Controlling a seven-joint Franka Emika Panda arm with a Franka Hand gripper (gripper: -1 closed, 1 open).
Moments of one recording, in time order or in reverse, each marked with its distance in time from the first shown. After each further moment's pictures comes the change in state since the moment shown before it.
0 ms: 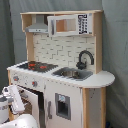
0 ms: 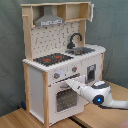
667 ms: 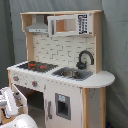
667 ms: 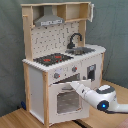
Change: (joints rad) arm 0.108 0.000 0.013 -0.001 0.000 -0.132 0.109
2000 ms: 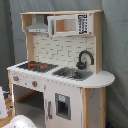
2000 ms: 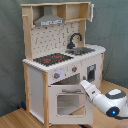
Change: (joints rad) arm 0.177 0.000 -0.019 0.001 0.000 -0.212 0.295
